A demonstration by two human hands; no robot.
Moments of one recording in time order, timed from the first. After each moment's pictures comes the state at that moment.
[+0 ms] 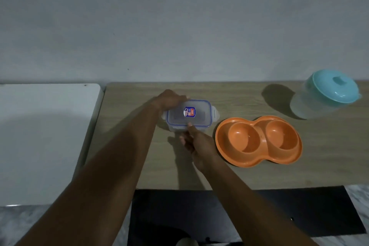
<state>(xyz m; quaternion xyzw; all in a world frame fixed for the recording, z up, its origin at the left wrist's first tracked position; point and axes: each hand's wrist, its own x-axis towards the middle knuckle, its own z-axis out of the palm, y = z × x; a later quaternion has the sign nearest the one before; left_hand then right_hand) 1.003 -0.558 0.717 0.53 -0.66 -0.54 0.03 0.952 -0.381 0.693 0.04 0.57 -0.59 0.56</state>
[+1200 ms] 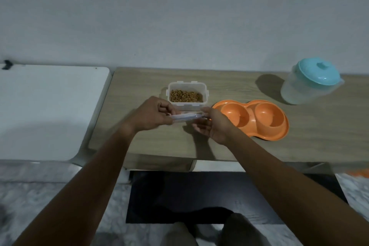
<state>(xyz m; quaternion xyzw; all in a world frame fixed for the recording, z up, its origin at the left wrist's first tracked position) 1.103 -0.431 0.754 0.37 -0.76 -0.52 0.11 0.896 -0.336 0.719 -0.05 0.60 -0.47 0.65</state>
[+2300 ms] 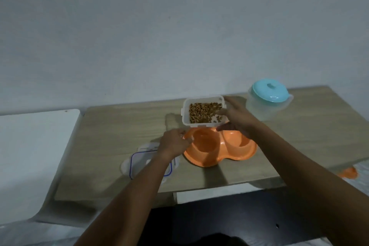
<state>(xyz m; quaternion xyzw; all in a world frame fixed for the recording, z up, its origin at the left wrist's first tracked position) 0.954 -0.383 0.735 0.49 -0.77 -0.40 0.07 0.753 -0.305 0.796 -0.27 0.72 -0.47 0.44</state>
